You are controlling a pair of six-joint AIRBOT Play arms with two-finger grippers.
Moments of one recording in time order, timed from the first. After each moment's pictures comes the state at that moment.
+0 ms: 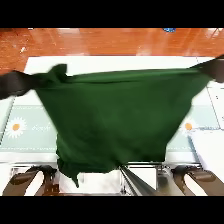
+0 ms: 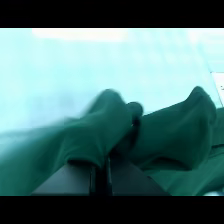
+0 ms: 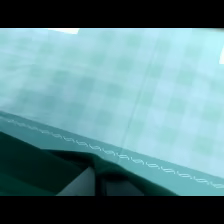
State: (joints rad) left arm 0.15 -0.72 1.03 0.85 -1.23 -1.43; right arm 0.06 -0.86 1.46 -1.29 1.41 1.50
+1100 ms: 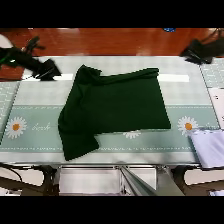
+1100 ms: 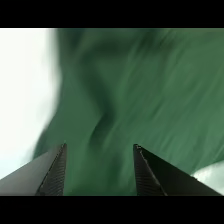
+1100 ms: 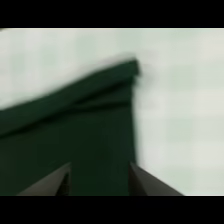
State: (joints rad) left arm 0.19 -1.64 1.61 1.04 -1.50 -1.44; right arm -0.30 -1.59 1.73 -1.06 1.31 1.49
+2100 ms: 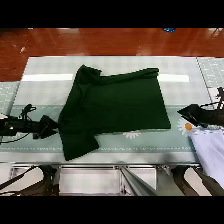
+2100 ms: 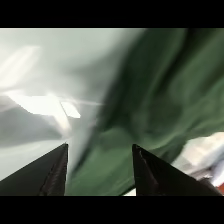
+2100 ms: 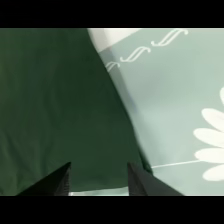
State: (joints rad) left arm 0.51 -1.23 0.53 0.88 -1.23 -1.22; right arm -0.56 -0.93 0.60 -0.87 1.15 1.25
